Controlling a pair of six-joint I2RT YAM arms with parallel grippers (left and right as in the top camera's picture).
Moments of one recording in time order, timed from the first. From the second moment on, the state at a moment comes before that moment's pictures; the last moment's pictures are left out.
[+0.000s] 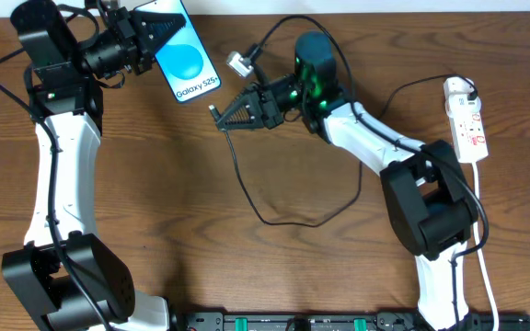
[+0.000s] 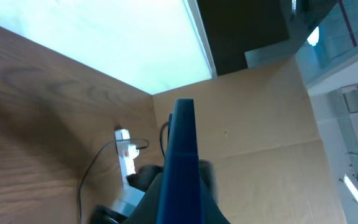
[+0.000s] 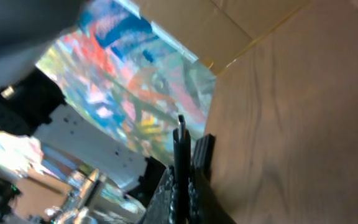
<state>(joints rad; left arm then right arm) 0.22 1.66 1.44 0.06 1.23 -1.09 0.53 2.16 1.55 0.72 -1.54 0.94</state>
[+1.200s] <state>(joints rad) 0.22 1.66 1.43 0.25 1.19 -1.17 0.53 2.15 1.55 1.27 -1.44 1.63</state>
